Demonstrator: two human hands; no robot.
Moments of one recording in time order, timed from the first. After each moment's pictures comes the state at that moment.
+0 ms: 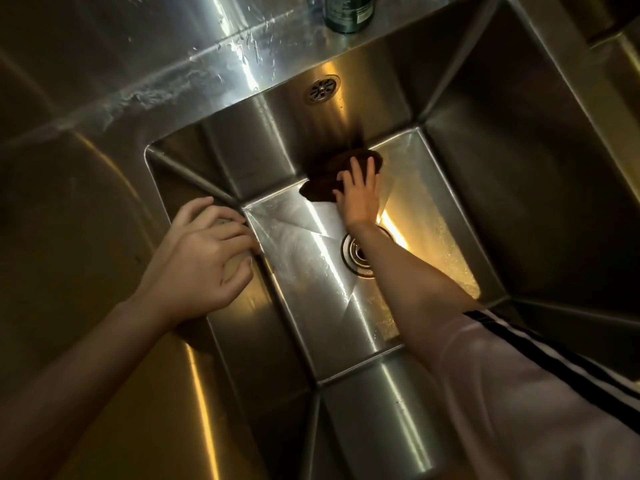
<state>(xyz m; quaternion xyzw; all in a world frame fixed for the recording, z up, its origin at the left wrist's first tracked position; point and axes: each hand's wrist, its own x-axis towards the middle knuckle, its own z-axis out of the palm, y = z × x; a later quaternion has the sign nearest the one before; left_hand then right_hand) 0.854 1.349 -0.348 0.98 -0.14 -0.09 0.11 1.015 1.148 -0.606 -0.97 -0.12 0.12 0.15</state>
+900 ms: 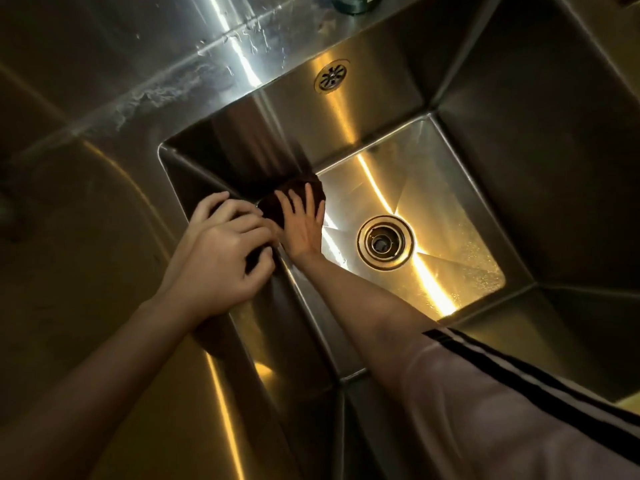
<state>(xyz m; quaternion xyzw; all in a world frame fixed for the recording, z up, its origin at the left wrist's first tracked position) 0.855 1.346 -0.347 0.98 -0.14 -0.10 0.11 0.917 1.262 -0.589 -0.94 -0.15 0.16 0.26</state>
